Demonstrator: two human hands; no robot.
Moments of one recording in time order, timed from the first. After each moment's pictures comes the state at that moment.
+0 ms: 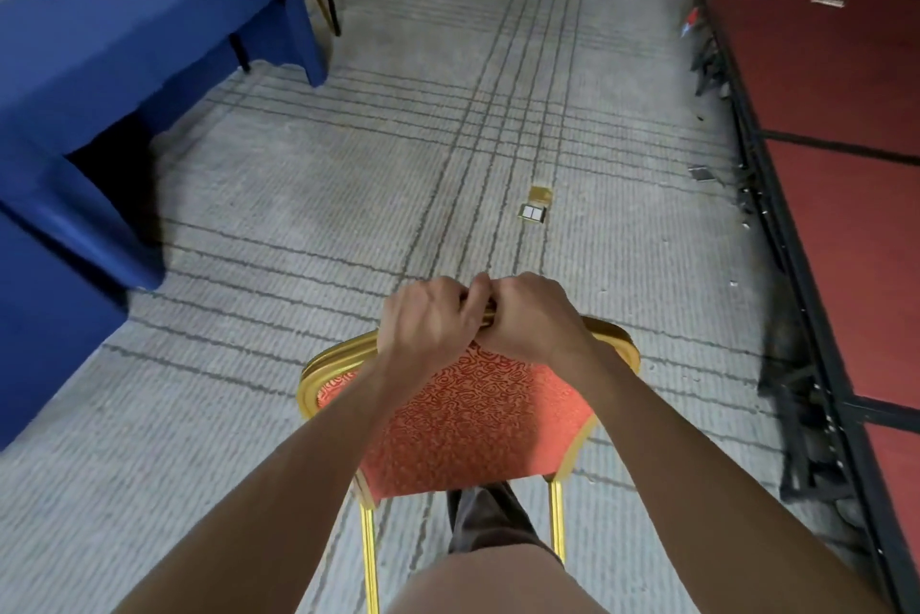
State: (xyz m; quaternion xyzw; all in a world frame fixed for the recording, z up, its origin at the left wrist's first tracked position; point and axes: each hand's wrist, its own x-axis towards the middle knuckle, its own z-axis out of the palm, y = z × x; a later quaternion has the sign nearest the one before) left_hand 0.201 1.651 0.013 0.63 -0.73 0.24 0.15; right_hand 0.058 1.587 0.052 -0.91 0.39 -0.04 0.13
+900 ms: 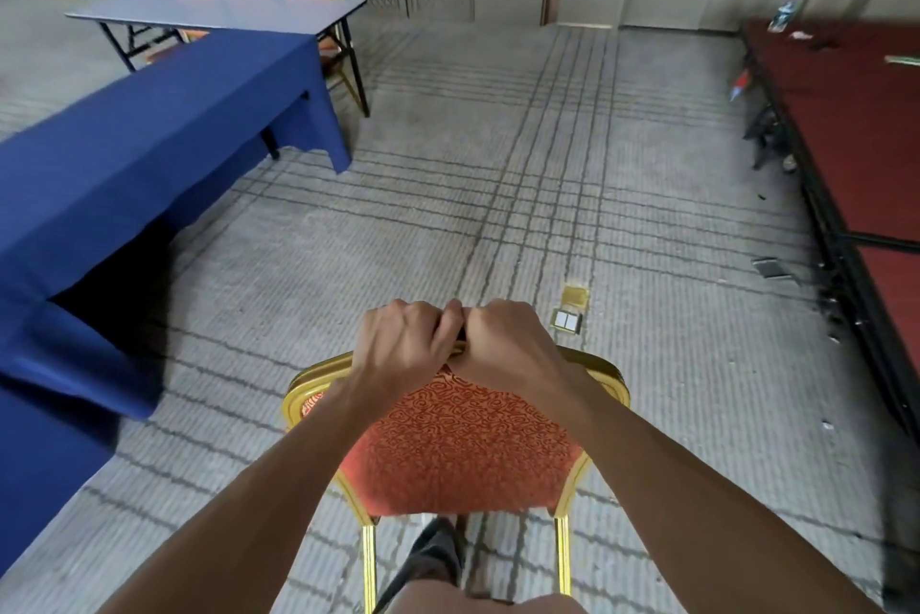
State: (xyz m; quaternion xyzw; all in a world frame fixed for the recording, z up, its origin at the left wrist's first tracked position) left_hand 0.343 1.274 0.067 0.74 -0.64 0.10 0.17; right_hand 0.206 1.209 0.087 -0.94 0.29 -0.13 0.12
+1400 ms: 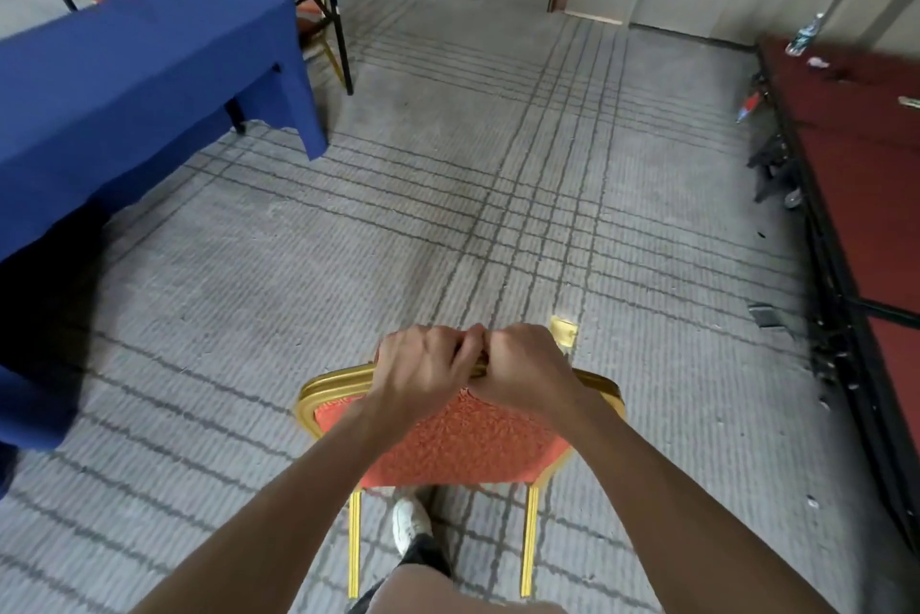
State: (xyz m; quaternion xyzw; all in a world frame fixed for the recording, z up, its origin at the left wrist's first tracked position) left_hand 0.426 1.066 0.011 0.67 -0.71 0.05 0.21; right_hand 0.290 0.987 0.032 -0.94 0.31 -0.07 0.10
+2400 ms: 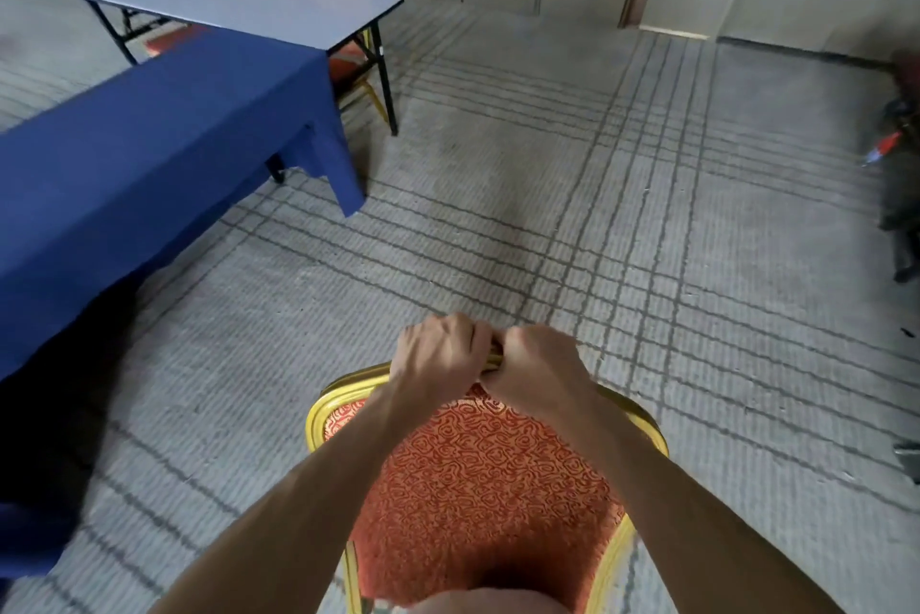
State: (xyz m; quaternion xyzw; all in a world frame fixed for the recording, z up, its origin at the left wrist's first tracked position) left_hand 0.641 0.669 0.040 0.75 -0.66 0.03 0.10; right_hand 0.515 0.589 0.032 -0.93 0.34 -0.09 0.14
